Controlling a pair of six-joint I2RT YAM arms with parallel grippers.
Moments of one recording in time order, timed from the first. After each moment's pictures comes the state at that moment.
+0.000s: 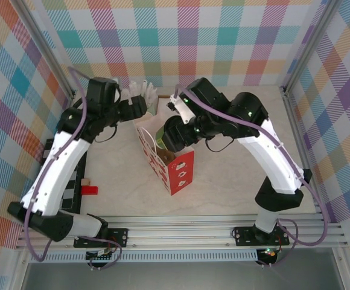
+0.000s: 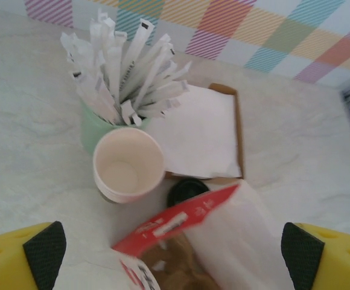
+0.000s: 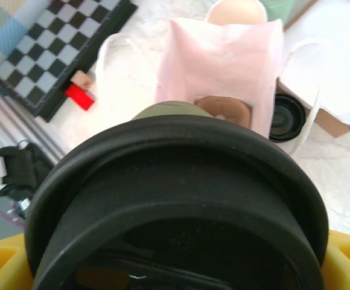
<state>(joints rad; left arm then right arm) -0.42 1.33 1.69 -1.00 -0.08 -0.54 0.99 1.80 2.54 -1.63 0.03 0.29</state>
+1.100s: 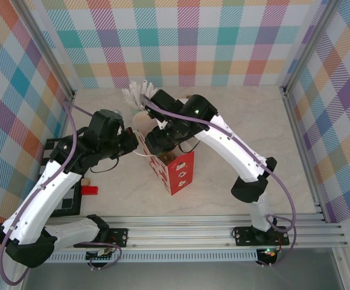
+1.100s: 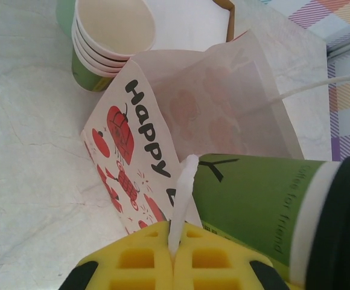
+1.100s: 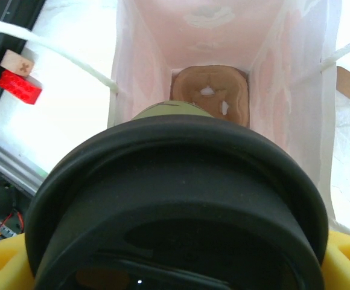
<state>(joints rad) -0.61 1.11 1.44 -1.11 -0.09 -0.84 1.03 2.04 2.59 -1.65 0.10 0.42</state>
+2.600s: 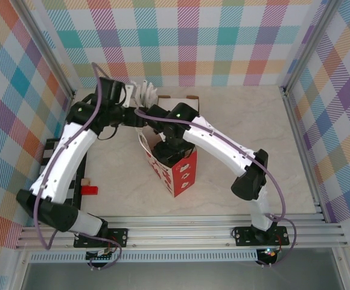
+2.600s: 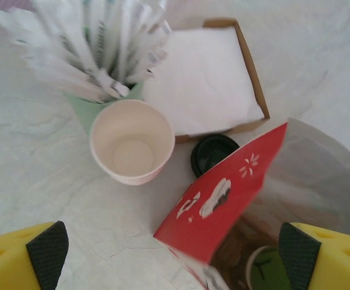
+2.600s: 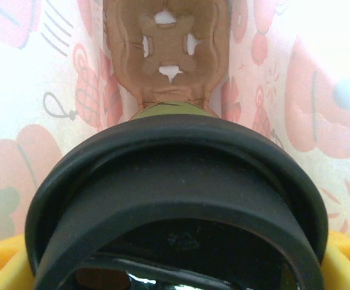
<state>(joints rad) -0.37 1.47 1.70 -1.04 0.05 -0.15 0.98 2.03 2.25 -1.61 0.09 0.36</state>
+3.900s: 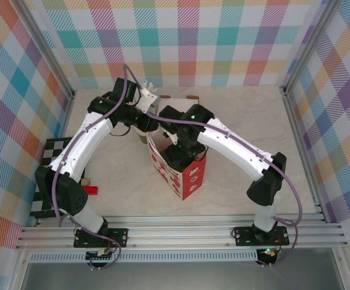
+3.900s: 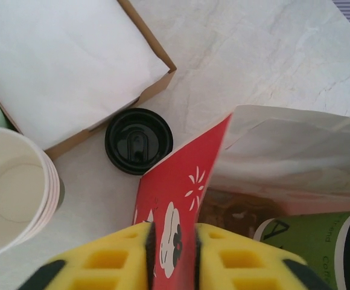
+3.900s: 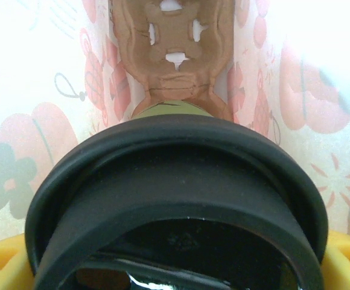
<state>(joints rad) -0.37 1.61 1.66 -0.99 0.41 0.13 0.95 1.88 2.04 -1.58 0.03 0.32</state>
